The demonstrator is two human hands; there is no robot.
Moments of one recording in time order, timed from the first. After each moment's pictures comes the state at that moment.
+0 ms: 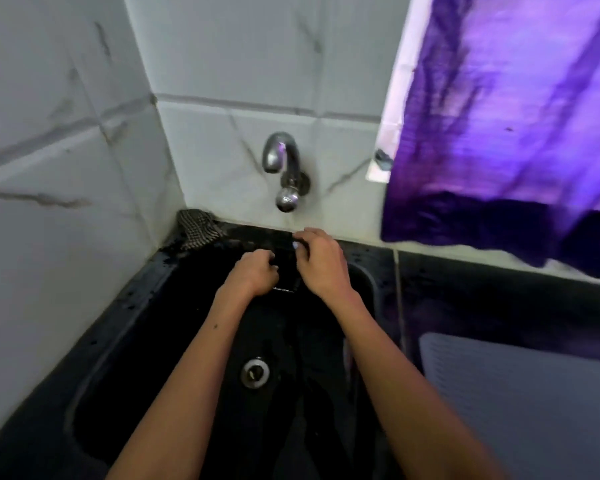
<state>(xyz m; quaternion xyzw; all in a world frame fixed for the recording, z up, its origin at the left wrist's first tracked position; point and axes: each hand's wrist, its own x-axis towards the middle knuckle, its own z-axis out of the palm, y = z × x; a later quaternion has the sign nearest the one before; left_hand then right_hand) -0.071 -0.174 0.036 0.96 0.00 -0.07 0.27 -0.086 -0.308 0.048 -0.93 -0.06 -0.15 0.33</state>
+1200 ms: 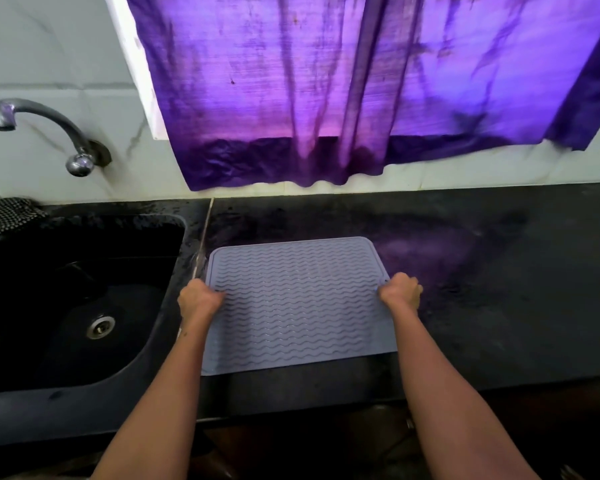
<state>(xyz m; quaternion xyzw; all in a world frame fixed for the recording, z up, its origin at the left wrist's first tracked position) -0.305 -0.460 -0.033 0.92 0.17 -0.09 0.33 -0.401 -0.779 -0.039 -0.84 0.47 -0.03 0.27</state>
